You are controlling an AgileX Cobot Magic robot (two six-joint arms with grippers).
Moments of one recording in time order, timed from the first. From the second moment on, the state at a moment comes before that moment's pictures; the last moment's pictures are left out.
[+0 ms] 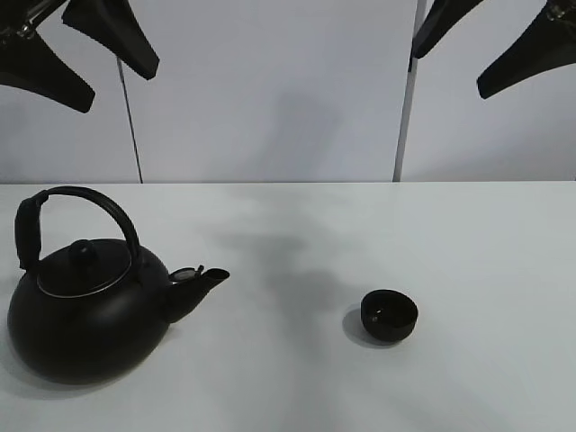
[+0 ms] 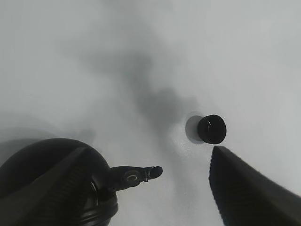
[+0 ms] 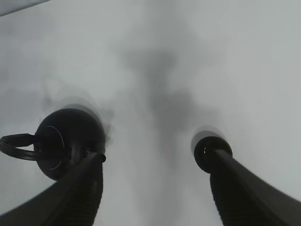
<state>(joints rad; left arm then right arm) -0.28 1.52 -1.20 -0.59 0.79 0.24 0.18 1.46 -1.25 0.43 0.90 0.03</state>
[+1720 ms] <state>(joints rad) -0.28 1.52 -1.20 -0.59 0.79 0.24 0.44 1.56 -1.25 0.09 1.00 0.05</state>
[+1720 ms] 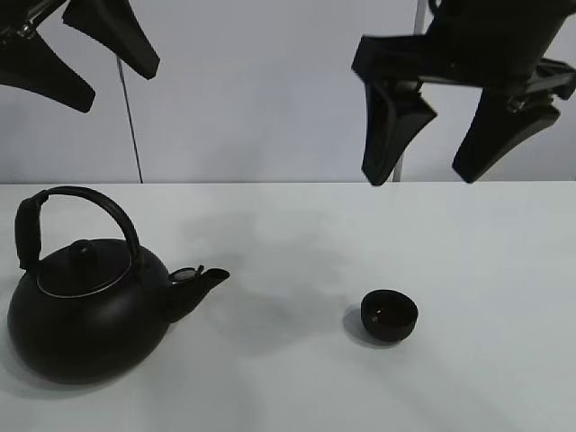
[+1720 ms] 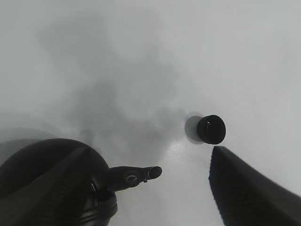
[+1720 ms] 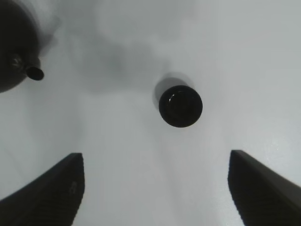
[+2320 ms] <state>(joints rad) -0.28 1.52 -1.20 -0.59 0.79 0.24 0.46 1.85 -1.25 0.08 0.89 0.07</state>
